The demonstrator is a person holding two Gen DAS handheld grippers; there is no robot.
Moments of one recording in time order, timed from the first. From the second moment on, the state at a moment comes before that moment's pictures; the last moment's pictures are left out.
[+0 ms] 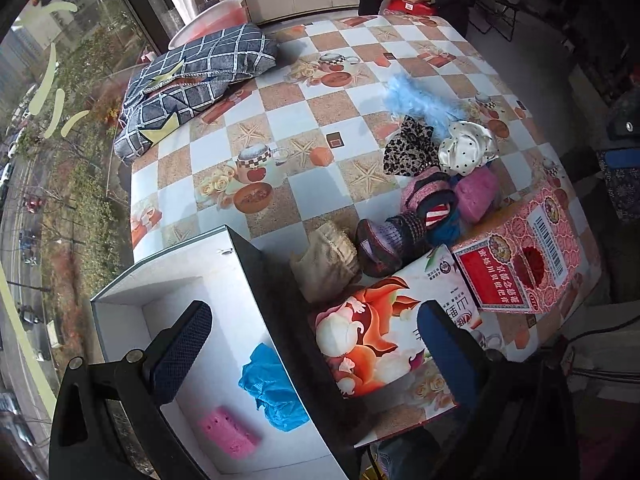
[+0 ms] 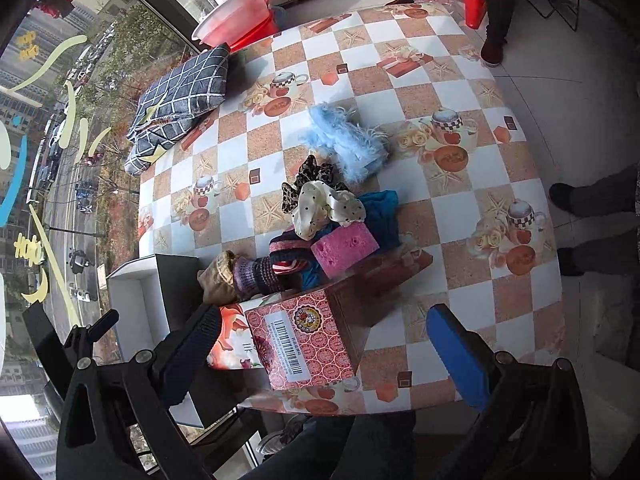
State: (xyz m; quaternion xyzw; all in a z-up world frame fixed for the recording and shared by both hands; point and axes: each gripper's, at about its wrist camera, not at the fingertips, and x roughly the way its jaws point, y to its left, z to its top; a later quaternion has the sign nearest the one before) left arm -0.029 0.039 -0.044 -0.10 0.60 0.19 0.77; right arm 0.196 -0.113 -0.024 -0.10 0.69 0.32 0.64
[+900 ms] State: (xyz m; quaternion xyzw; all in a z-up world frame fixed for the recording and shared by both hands) left arm 0.078 0.071 -0.104 -0.13 0.68 0.18 0.69; right arm 0.248 -0.037 -0.178 -0.16 0.77 0.38 0.49
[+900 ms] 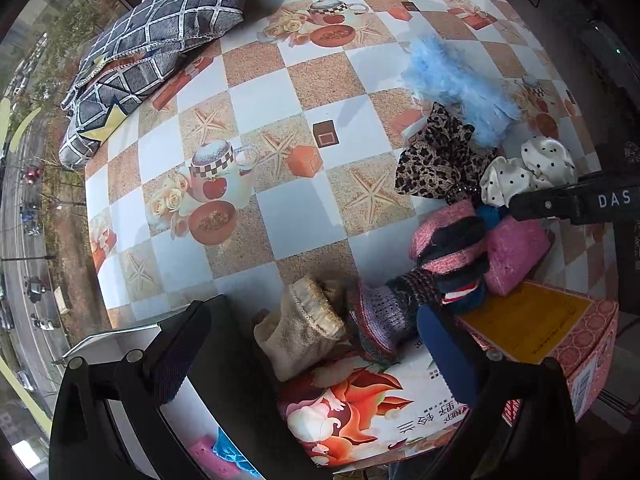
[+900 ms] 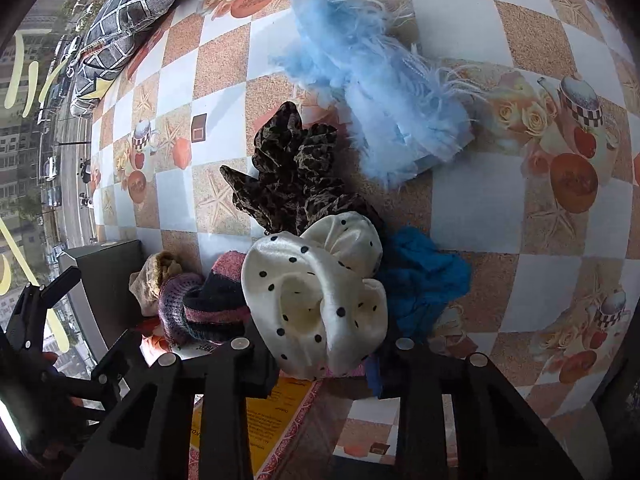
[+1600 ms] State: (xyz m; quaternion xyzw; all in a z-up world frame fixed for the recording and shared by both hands) left arm 0.303 0.058 -0.181 -0.19 0.71 0.12 0.66; right arm 0.304 -0.171 -0.141 0.01 0.75 0.32 0.58
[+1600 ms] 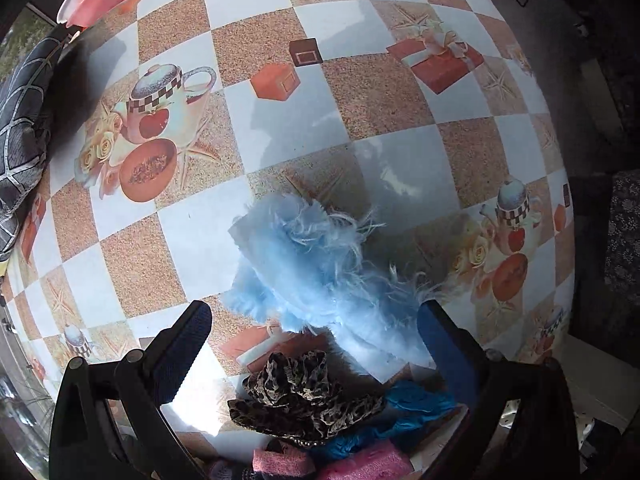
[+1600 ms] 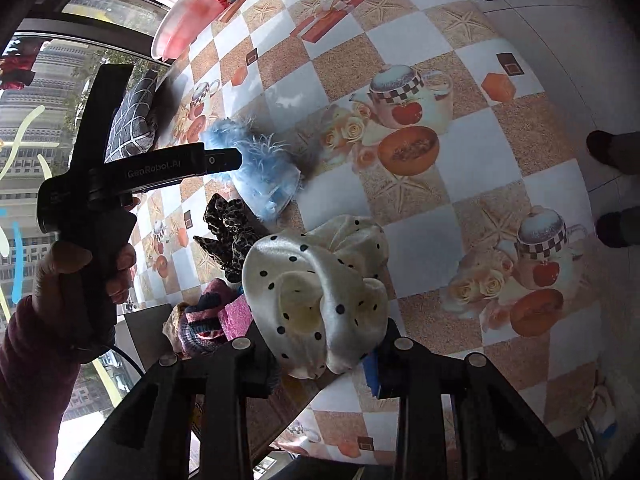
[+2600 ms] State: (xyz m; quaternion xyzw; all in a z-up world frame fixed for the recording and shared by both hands) left arm 0.194 0.082 -0.084 -0.13 0.62 0.21 0.74; right arm 0.266 -0.137 -0.109 -0.05 0.71 0.36 0.60
